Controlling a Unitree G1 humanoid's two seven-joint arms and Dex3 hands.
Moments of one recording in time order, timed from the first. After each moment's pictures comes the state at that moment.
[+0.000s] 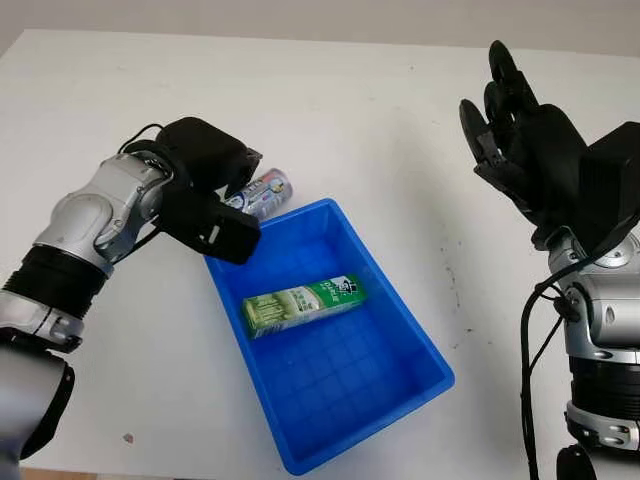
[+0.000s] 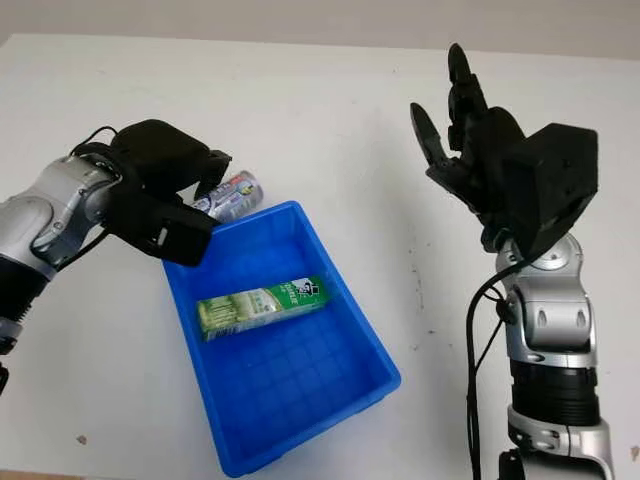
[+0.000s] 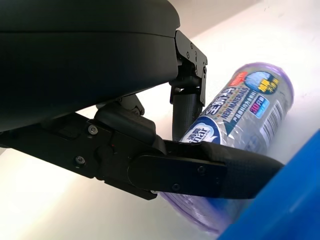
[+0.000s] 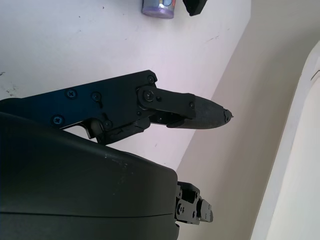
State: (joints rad) left arm -0.93 0.66 -0.46 0.52 0.98 -0.17 -0.30; right arm -0.49 -0.41 -0.18 -0.10 0.11 0.37 0.22
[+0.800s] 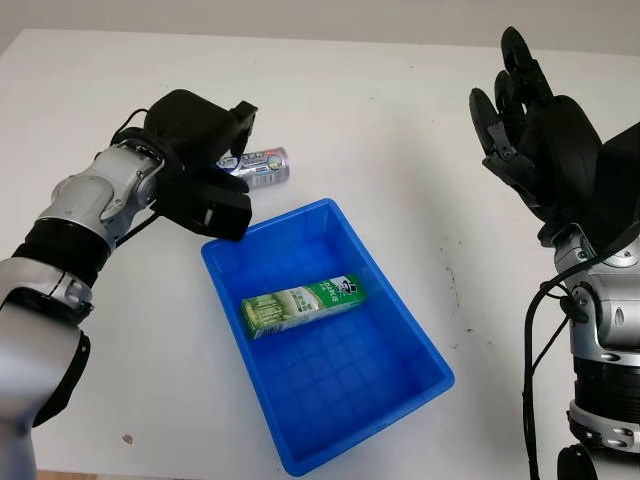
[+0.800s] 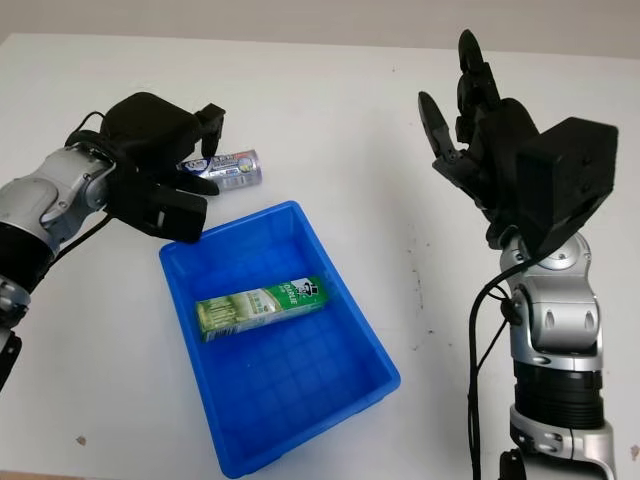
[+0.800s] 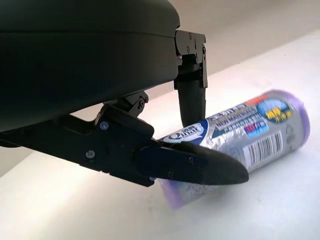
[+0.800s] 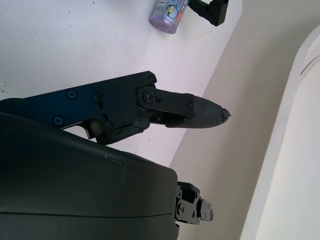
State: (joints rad) left arm -1.10 0.64 -0.51 0.85 1.00 -0.22 0.00; right arm -0.48 -0.41 -0.20 -0.13 0.12 0.38 0.20
